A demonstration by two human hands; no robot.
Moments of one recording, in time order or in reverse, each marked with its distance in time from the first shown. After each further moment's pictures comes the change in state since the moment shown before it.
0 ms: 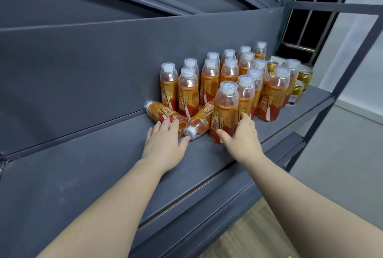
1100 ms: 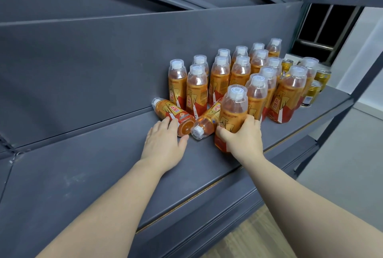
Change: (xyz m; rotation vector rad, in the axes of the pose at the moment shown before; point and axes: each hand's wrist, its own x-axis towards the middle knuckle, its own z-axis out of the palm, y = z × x) left_hand 0.001 -0.009 0.001 -0.033 0.035 -0.074; right_hand 0.014 -0.003 0.021 0.068 0.089 0.037
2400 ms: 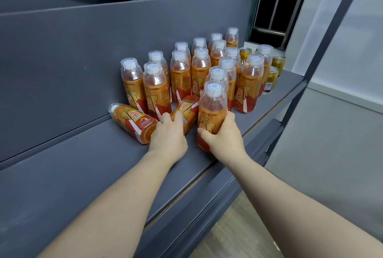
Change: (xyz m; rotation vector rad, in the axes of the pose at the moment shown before) left_hand 0.047 0.079 0.040 0.000 0.004 0.192; right_hand 0.005 0.028 -0.021 0.158 -0.029 -0.003
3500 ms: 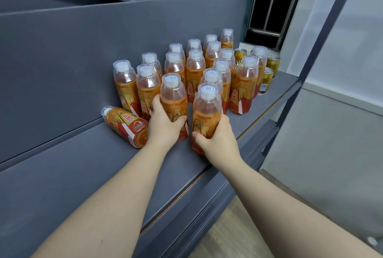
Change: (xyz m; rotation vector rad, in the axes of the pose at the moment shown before) left_hand 0.036 0.001 0.003 -0.808 0.168 -0.186; right_hand 0.001 0.004 0.003 -0.002 0.033 -0.026
